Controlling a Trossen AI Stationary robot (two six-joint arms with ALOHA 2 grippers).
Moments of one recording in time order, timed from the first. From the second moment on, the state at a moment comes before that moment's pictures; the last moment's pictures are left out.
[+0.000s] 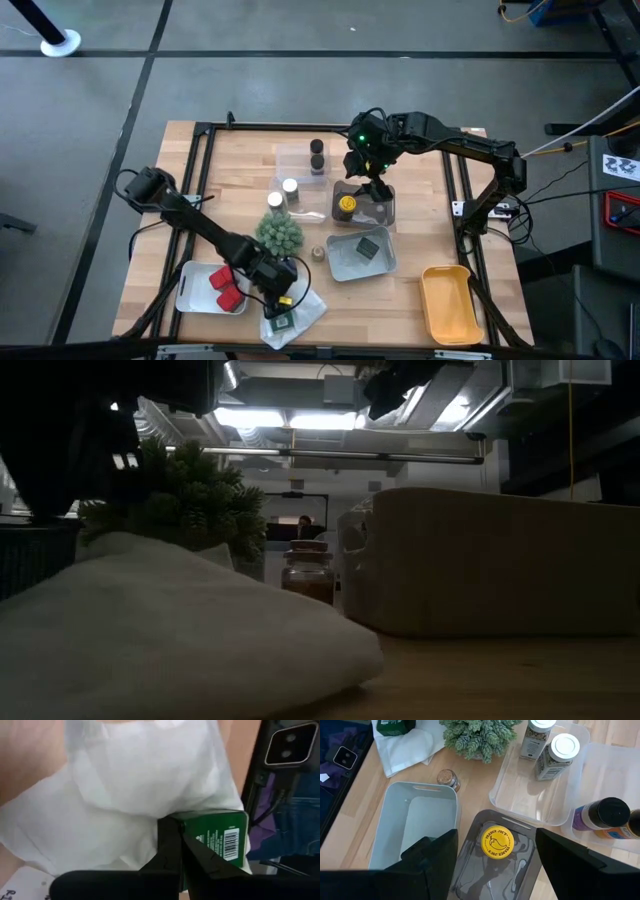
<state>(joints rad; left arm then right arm) -0.53 1.73 1.09 -0.42 0.12 -0.89 -0.23 1.68 1.80 -1.19 -0.37 -0.48</state>
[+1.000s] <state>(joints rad) -0.40 1.48 1.09 -0.41 0.02 -0.63 -0.22 1.61 1.80 -1.29 -0.36 -0.37</state>
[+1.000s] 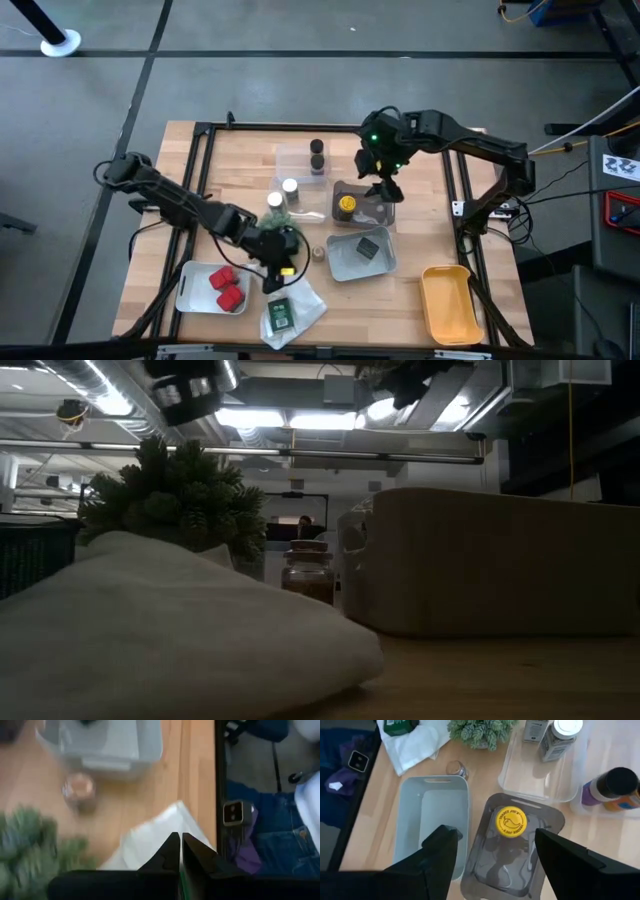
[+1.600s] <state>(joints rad) -0.27 1.48 1.09 -0.22 0.02 -0.38 -0.22 1.44 1.80 -1.35 -0.31 -0.34</state>
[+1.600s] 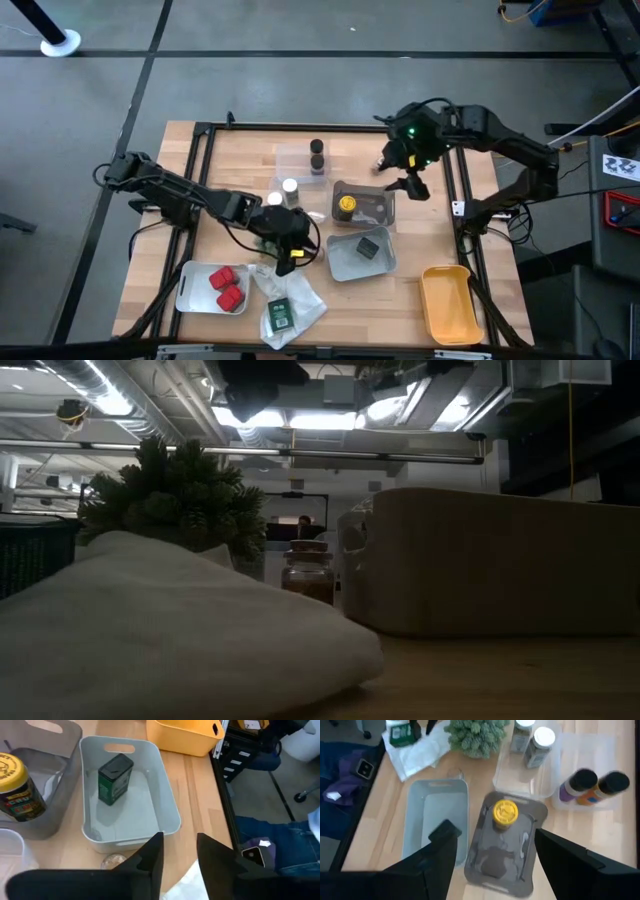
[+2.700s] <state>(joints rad) -0.28 1.31 1.09 -0.51 0.02 -0.31 0.07 1.45 1.64 -0.81 -0.29 -0.03</state>
